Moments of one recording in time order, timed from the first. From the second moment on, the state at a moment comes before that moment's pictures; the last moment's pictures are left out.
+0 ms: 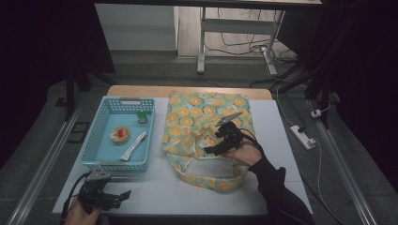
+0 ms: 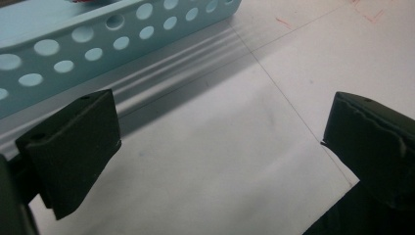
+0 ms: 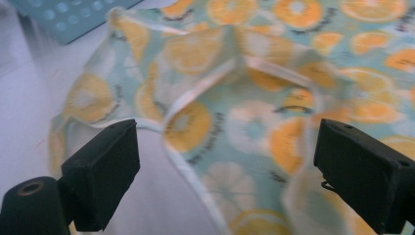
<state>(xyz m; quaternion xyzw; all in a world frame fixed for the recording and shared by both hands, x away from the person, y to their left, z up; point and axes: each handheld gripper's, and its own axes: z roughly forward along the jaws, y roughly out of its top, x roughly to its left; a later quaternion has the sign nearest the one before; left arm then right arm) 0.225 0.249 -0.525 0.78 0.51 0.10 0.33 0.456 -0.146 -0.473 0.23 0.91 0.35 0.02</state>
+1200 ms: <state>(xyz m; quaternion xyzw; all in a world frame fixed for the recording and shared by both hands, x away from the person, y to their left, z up) 0.225 0.249 -0.525 0.79 0.51 0.10 0.33 0.456 -0.104 -0.514 0.18 0.94 0.29 0.08</state>
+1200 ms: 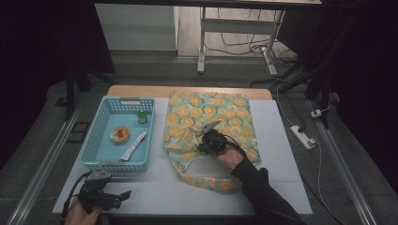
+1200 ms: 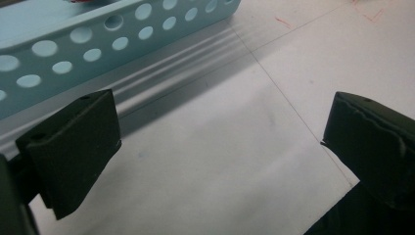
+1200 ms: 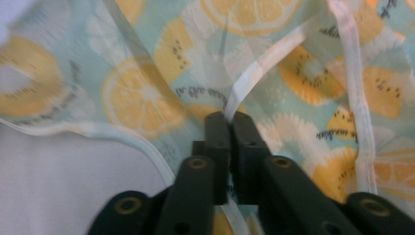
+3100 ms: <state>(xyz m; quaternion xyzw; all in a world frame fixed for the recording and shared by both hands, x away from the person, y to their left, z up) 0.226 0.248 -0.525 0.79 0.51 0.10 0.33 0.466 -0.157 -0.492 0.20 0.92 0.32 0.06</state>
